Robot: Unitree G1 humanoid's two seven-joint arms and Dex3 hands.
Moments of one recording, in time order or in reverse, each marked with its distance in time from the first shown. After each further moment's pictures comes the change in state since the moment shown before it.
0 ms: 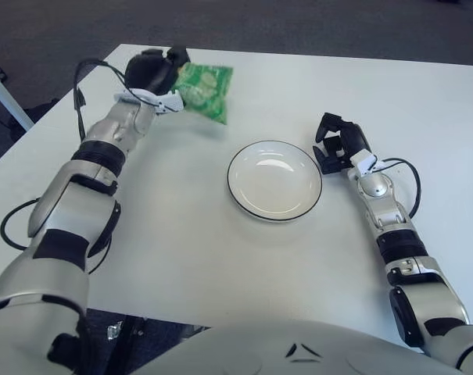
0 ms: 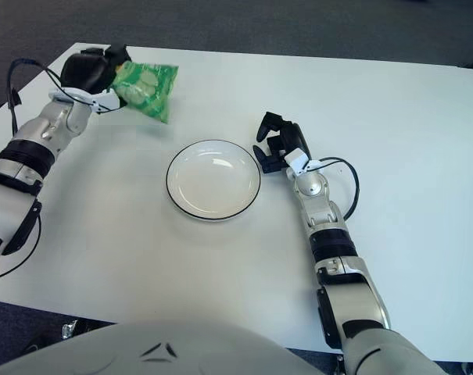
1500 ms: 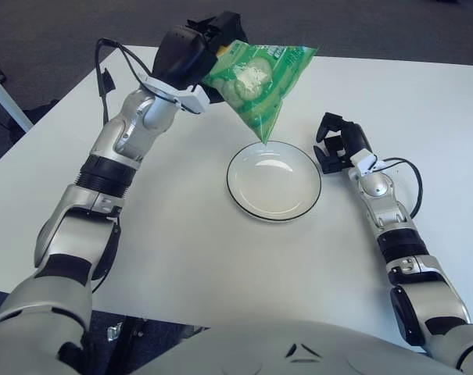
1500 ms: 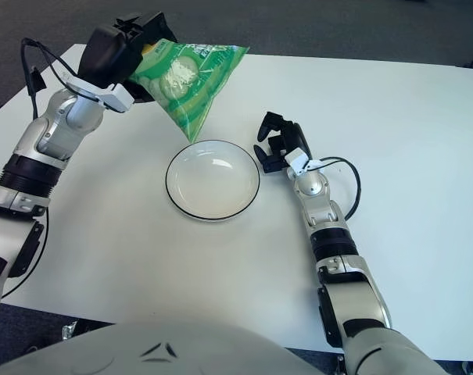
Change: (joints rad) left arm 0.205 -0.068 0.167 -0.648 -0.150 -0.099 -0.296; right arm -0.005 -0.009 0.007 0.009 -0.007 -0.003 -0.011
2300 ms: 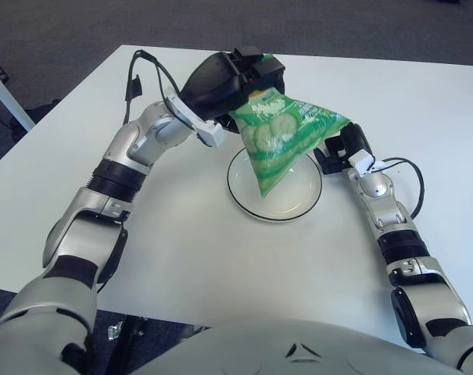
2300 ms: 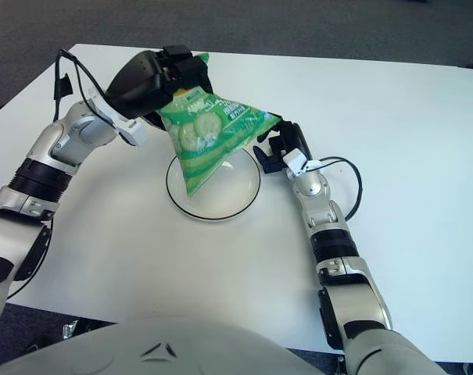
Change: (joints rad) left arm 0.011 -0.038 -0.052 -0.010 0.024 -0.243 -0.134; right arm 0.013 -0.001 0.004 -0.036 -0.039 0.027 -0.017
